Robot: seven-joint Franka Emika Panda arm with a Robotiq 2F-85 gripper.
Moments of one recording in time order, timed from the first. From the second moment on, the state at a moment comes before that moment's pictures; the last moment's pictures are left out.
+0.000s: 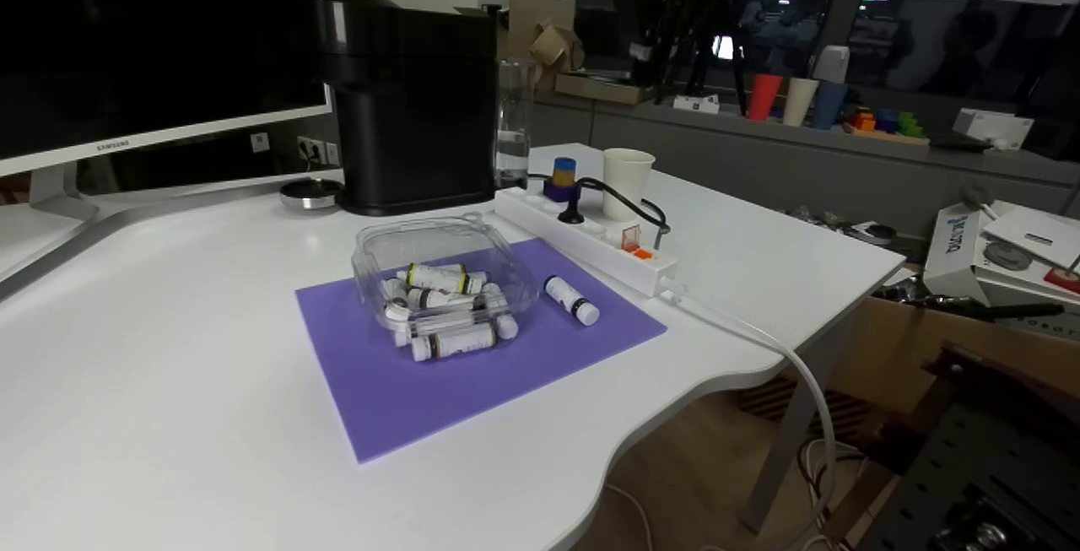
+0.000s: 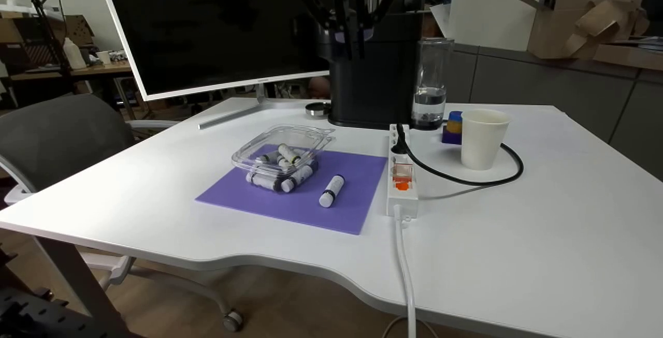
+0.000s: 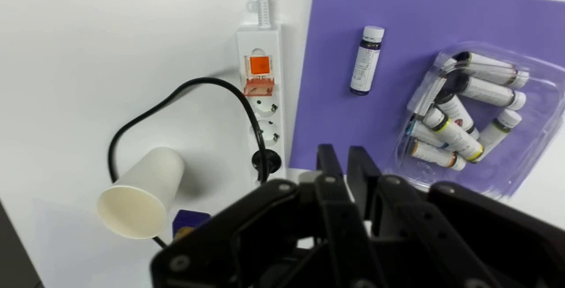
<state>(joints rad) -0.13 -0.16 -0.20 -2.55 -0.05 2.58 -0.36</state>
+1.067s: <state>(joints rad) -0.19 0.13 -0.21 -2.36 0.08 2.50 -0.59</state>
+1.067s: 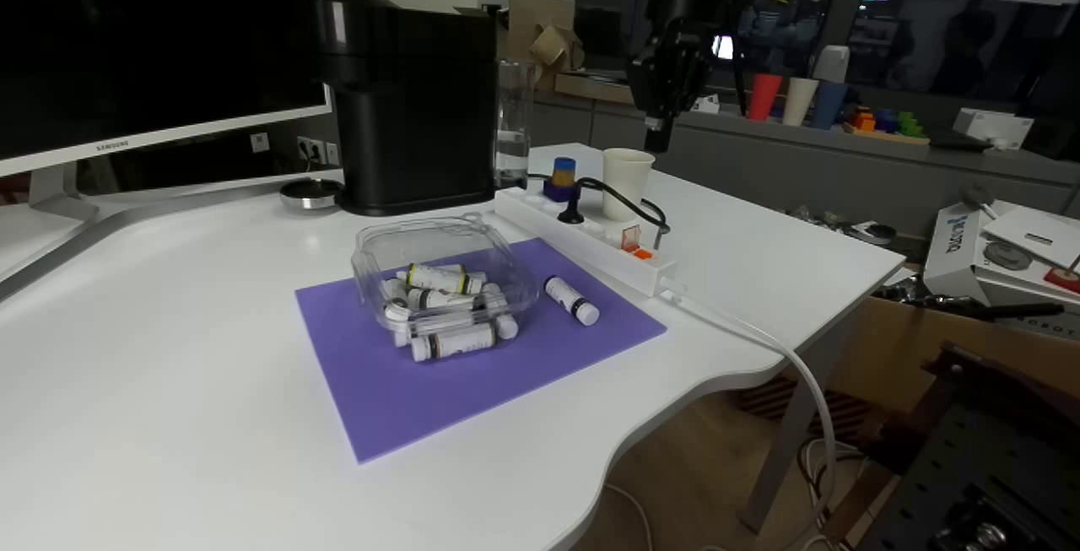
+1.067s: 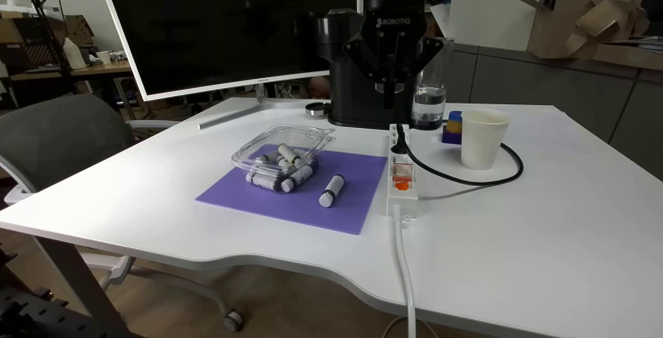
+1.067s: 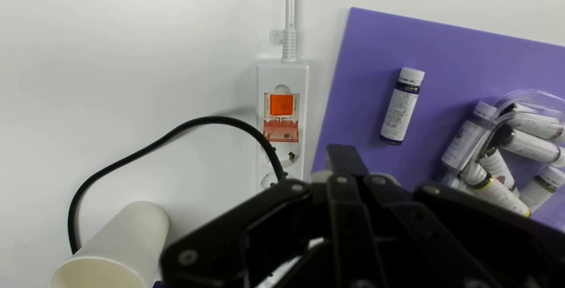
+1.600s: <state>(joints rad) -0.23 0.21 -0.21 -2.37 0.08 2.61 -0.55</state>
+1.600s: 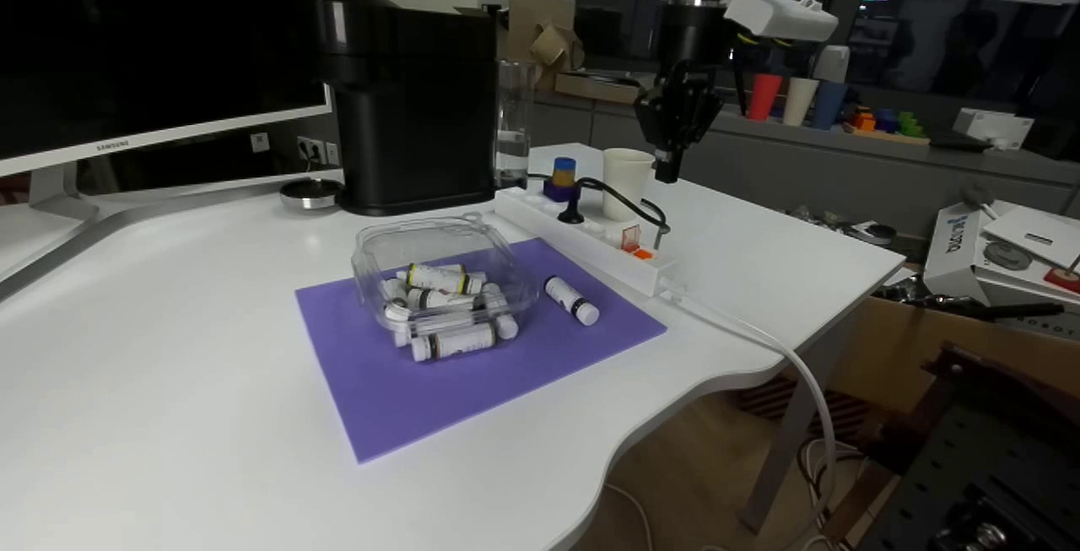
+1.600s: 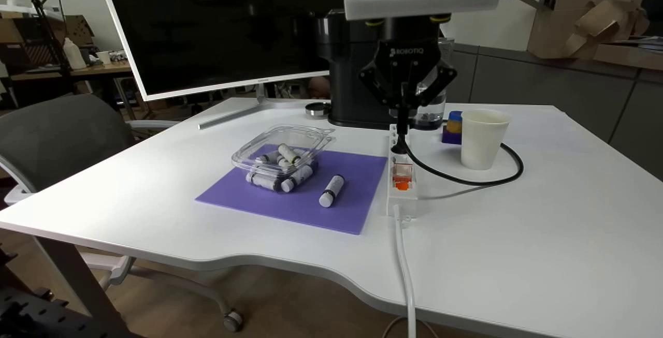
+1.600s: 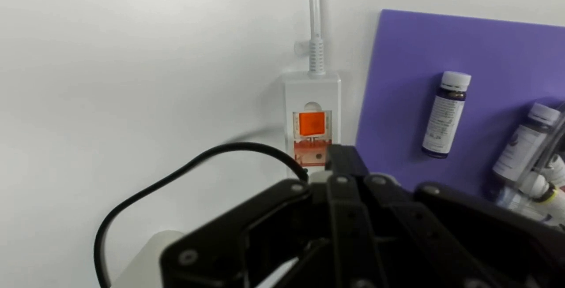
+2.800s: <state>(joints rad) -0.28 0.48 -0.15 -2.22 -0.07 2.66 -0.55</state>
